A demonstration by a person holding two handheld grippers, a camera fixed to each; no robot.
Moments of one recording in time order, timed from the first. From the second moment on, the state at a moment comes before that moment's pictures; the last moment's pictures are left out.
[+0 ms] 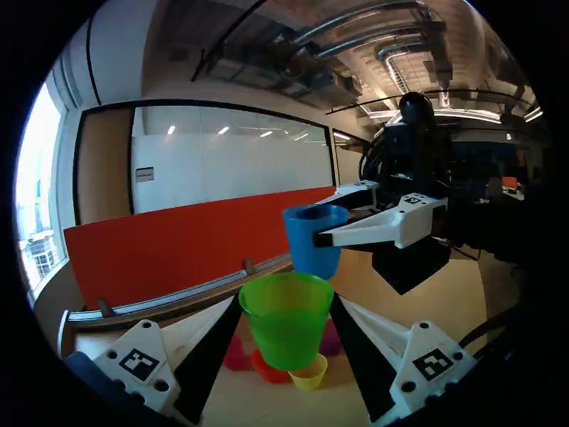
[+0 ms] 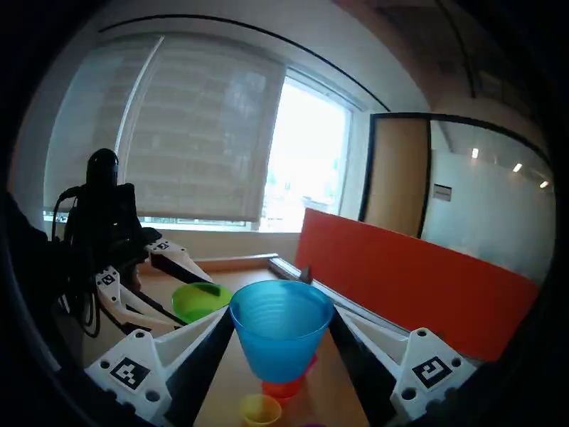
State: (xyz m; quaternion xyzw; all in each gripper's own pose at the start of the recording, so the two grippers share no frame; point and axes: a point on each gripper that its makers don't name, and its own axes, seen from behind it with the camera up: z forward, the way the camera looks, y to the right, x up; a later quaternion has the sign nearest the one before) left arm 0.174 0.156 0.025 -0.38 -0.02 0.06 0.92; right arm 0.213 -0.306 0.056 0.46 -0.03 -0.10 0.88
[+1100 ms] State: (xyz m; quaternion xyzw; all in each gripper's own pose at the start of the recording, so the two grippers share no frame) left arm 0.108 0.169 0.018 -0.39 -0.10 0.09 0.91; right arm 0.128 -0.288 0.027 0.49 -0.09 -0.11 0.86
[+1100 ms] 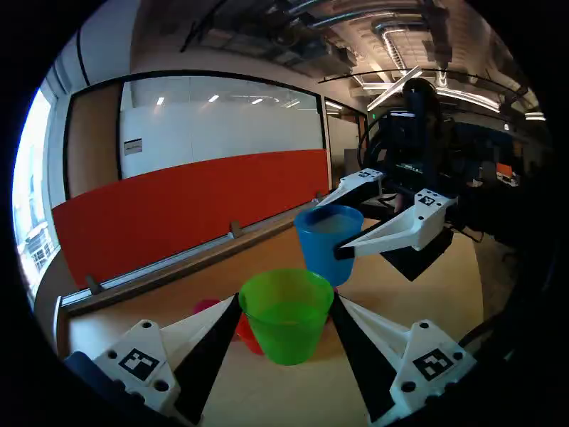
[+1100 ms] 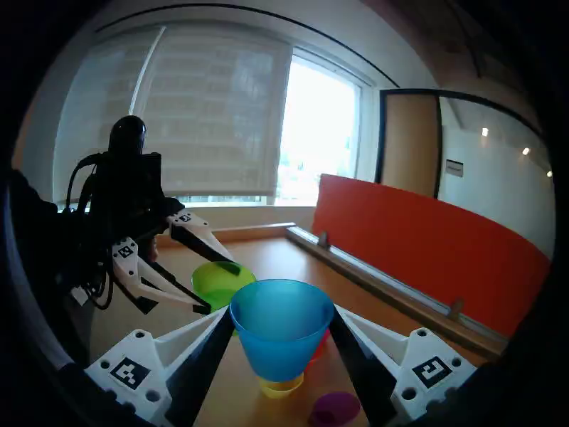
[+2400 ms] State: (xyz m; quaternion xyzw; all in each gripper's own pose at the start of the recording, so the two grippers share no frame) left arm -0.008 0.172 -0.003 -0.41 -0.22 0.14 0.87; right arm 0.004 -0.268 -0.006 0.52 -0.19 -0.18 0.81
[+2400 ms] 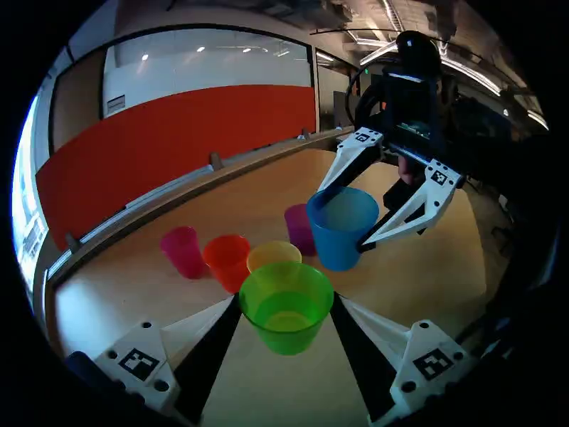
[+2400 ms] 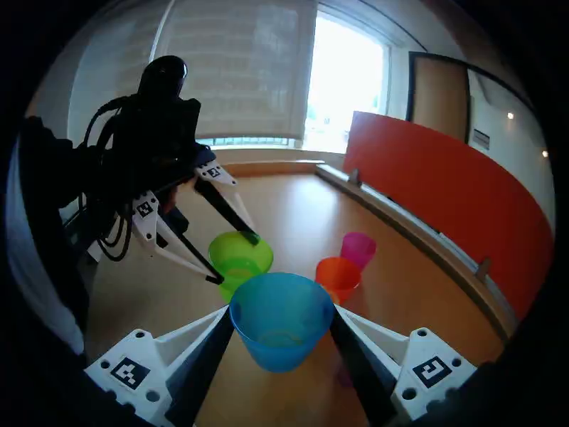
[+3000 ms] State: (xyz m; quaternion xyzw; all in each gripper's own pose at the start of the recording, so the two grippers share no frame) left arm -0.044 0.167 0.000 -0.40 -0.25 0.12 0.87; right arm -0.052 -0.257 -0.014 0.52 -0.24 -0.20 0.79
